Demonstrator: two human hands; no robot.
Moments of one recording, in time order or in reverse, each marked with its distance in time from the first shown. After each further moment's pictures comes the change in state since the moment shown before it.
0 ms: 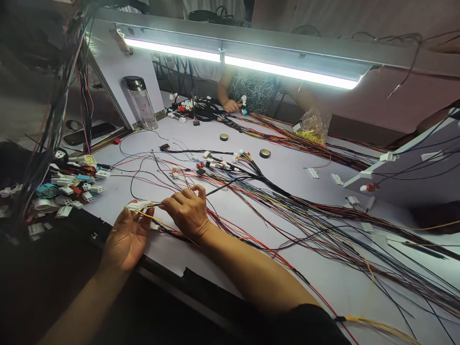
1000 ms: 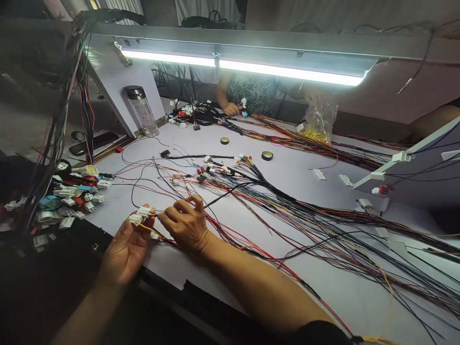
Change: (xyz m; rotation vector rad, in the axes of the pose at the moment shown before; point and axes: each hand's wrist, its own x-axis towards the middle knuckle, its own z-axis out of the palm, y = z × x) left_hand -0.002 0.004 0.000 0.092 0.041 -0.075; right_hand -0.004 -0.004 -0.004 -0.023 0.057 -0.107
